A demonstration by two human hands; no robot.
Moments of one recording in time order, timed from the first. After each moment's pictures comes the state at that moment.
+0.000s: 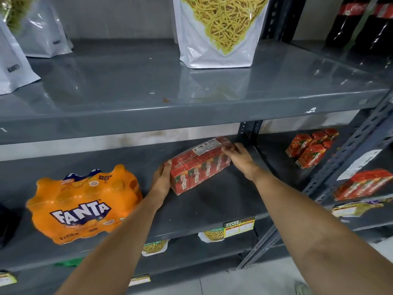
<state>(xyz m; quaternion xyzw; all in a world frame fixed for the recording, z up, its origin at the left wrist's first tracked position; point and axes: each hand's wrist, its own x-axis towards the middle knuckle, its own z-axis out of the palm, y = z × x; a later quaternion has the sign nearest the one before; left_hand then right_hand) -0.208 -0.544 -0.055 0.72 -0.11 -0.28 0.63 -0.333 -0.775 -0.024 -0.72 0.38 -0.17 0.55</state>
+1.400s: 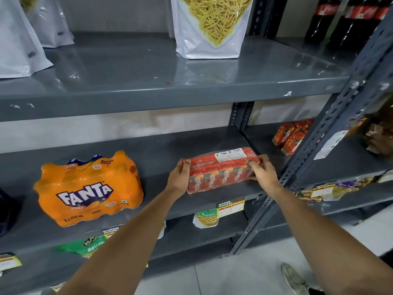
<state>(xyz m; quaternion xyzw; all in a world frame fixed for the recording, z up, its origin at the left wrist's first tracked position) -0.274 -0.551 -0.054 0.75 -0.23 -0.29 0.55 -0.466 -0.753 -0.047 -0.70 0.44 -0.26 0.50</state>
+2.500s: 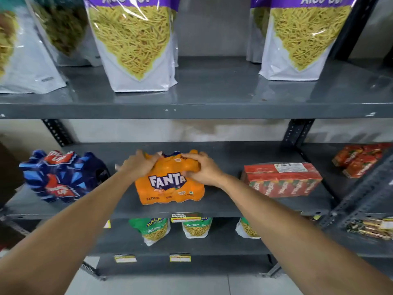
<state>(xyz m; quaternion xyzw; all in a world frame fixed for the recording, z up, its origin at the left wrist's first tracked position) -0.128 -0.303 0.053 0.96 -0.11 -0.13 0.20 -0.258 -0.500 0.026 -0.91 0.09 -0.01 0.40</state>
